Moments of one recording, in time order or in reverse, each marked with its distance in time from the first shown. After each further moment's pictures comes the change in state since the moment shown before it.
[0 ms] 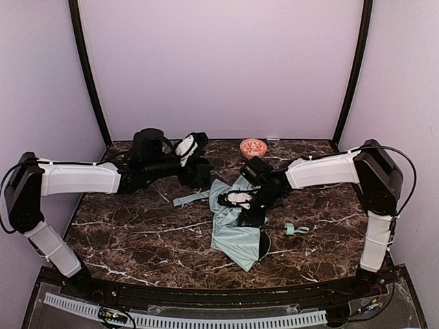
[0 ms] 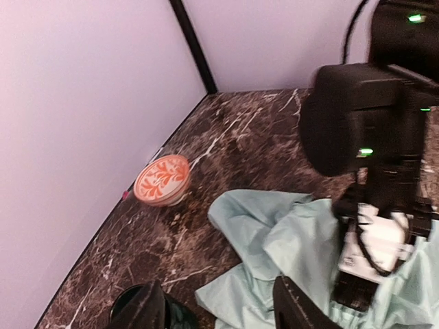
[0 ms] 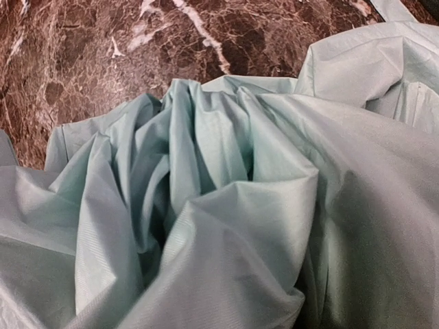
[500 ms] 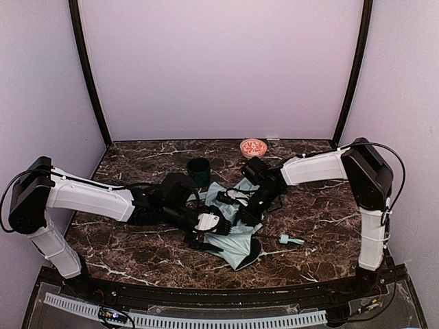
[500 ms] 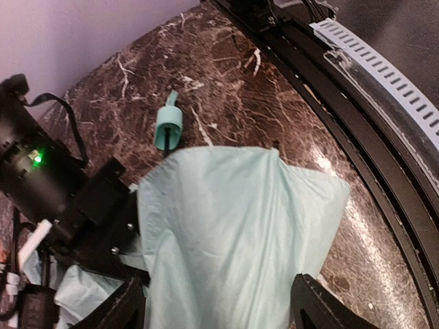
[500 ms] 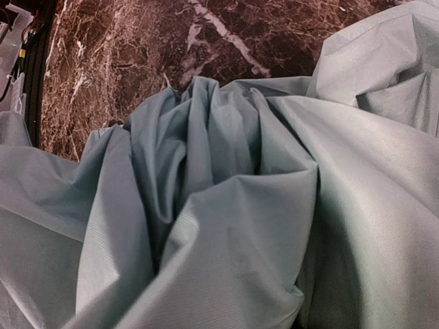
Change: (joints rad) left arm -0.286 -0.006 -0.145 -0.240 0.241 0.425; right arm -0.046 0.089 0.061 -0.043 -0.300 0.116
